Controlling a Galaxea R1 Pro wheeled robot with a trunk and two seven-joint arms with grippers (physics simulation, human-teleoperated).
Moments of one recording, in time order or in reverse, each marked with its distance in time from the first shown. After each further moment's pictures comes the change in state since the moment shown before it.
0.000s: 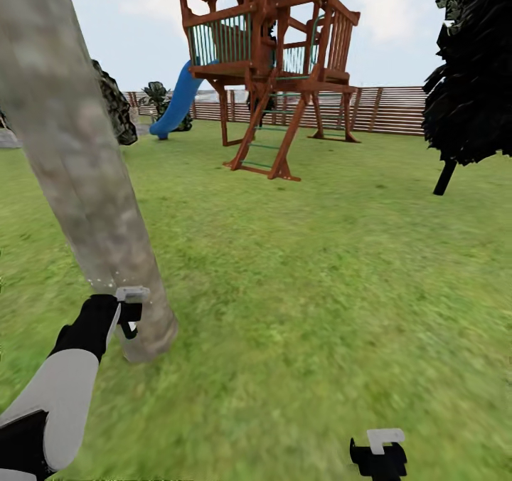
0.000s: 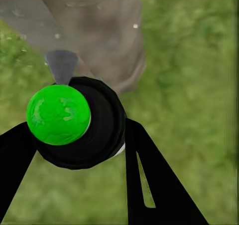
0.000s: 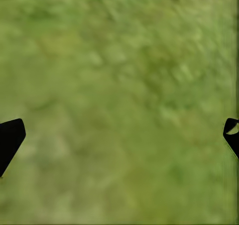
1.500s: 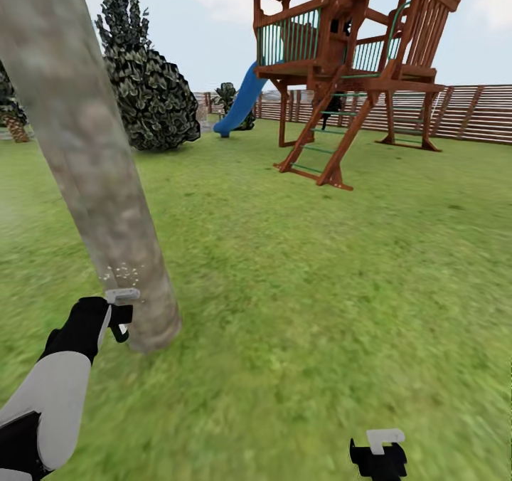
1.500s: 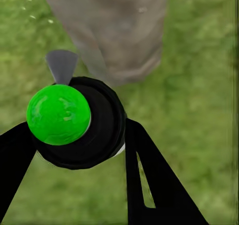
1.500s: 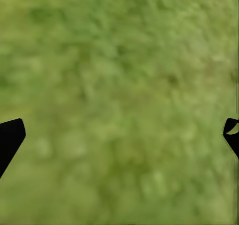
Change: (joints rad) left arm 0.006 0.021 0.058 -0.002 -0.005 -0.002 0.013; right arm 0.000 0.000 0.001 0.001 0.001 0.000 0.000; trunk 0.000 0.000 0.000
